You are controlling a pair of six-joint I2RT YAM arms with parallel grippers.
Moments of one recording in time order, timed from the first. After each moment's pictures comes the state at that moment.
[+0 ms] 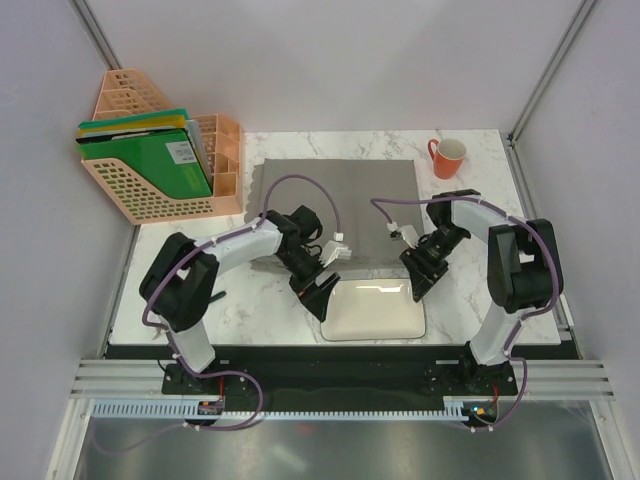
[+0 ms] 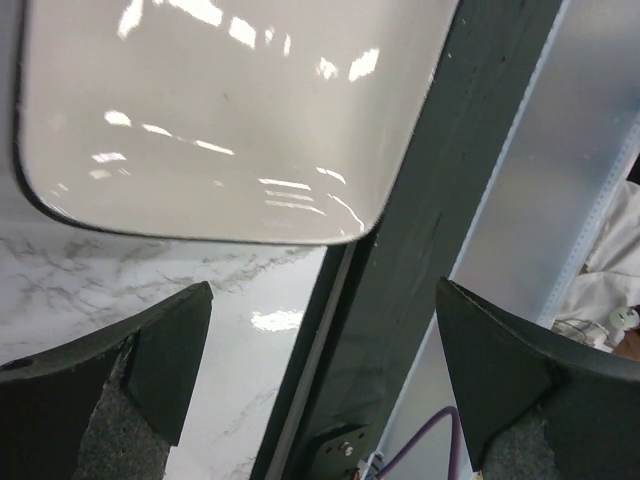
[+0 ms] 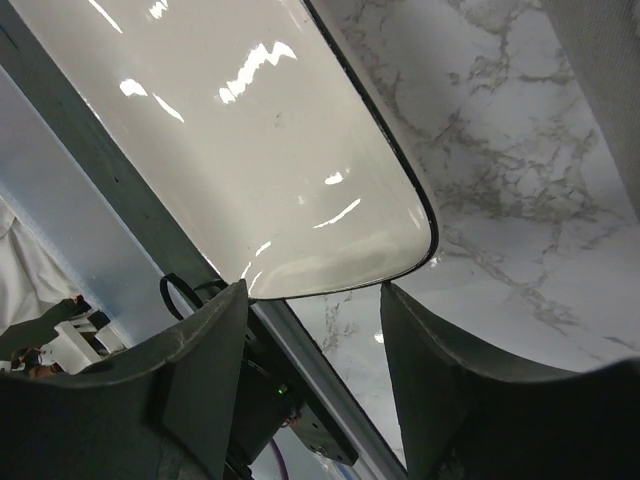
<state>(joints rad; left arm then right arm) -0.67 1.75 1.13 -0.89 0.76 0.35 0.14 1.79 1.15 -1.23 -0.56 -0.74</state>
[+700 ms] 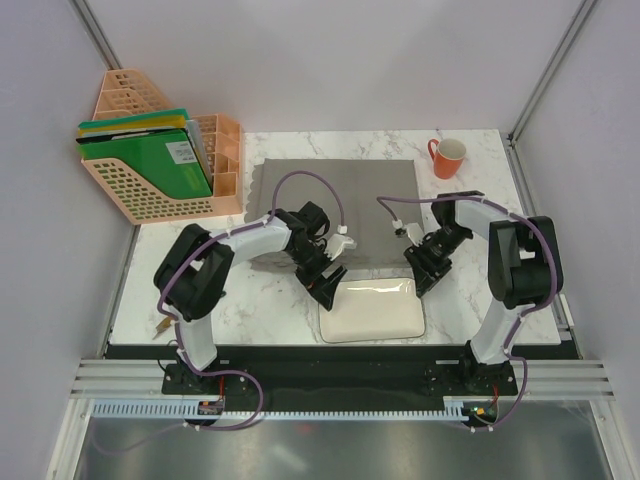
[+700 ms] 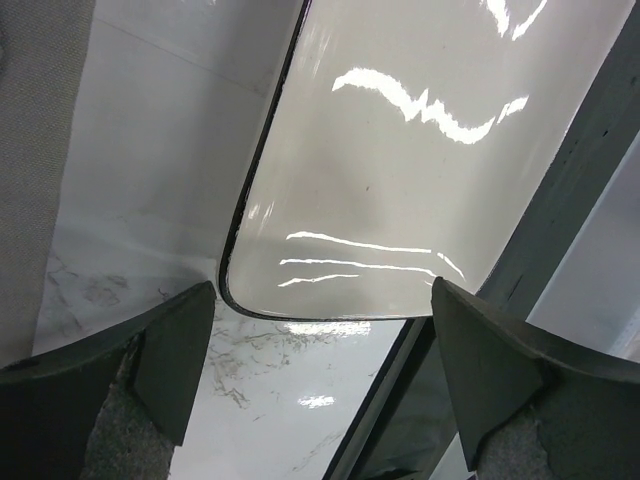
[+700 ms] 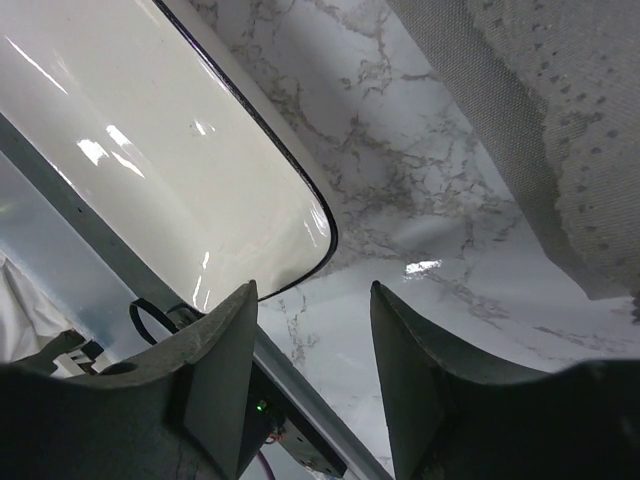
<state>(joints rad) -0.67 1.86 1.20 -0.75 0.63 0.29 0.11 1.83 1.14 -1.13 -0.51 -0.68</state>
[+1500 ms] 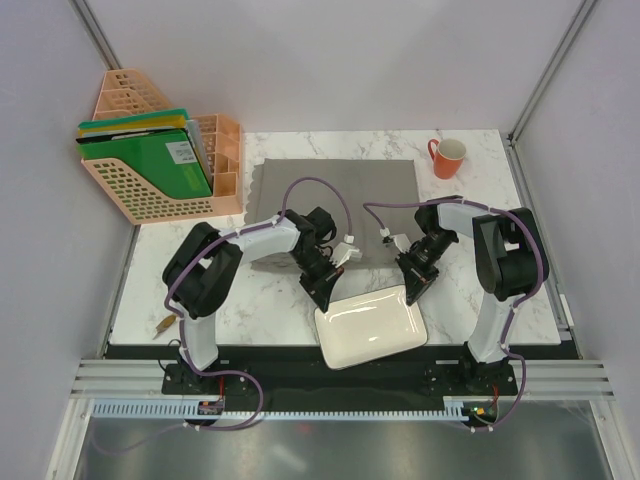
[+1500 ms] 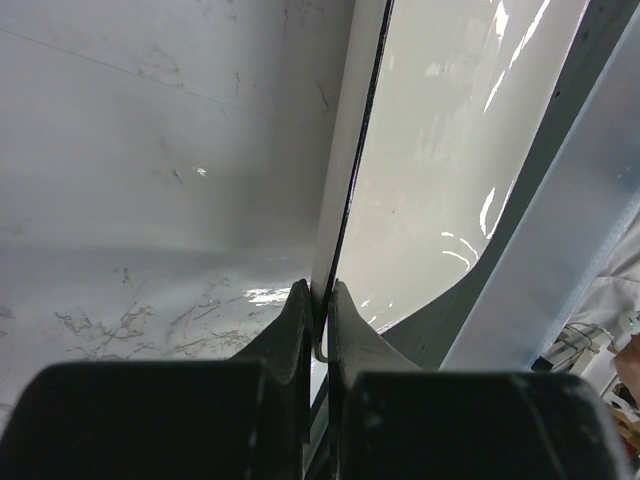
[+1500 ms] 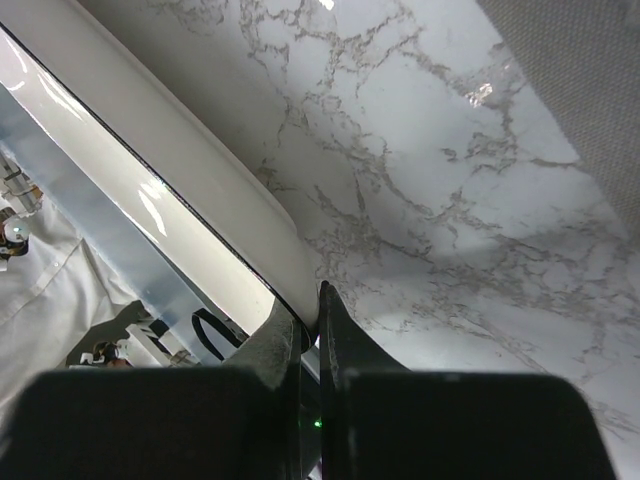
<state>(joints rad) -0.71 1.91 1.24 -0.86 0.69 0.30 0.21 1.92 1.14 -1.14 -0.58 -0.57</state>
